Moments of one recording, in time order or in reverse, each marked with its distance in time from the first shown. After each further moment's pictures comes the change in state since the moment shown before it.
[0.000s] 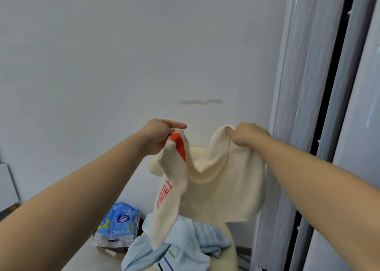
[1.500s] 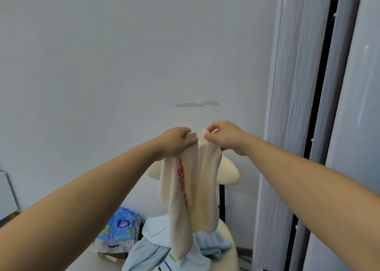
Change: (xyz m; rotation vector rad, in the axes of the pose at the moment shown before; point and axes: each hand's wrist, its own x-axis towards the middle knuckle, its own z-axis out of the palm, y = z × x) left_hand -0.014 0.006 0.042 0.789 -0.084 0.260; right_hand -0.020 -0.020 0.007 0.838 -0.207 -0.366
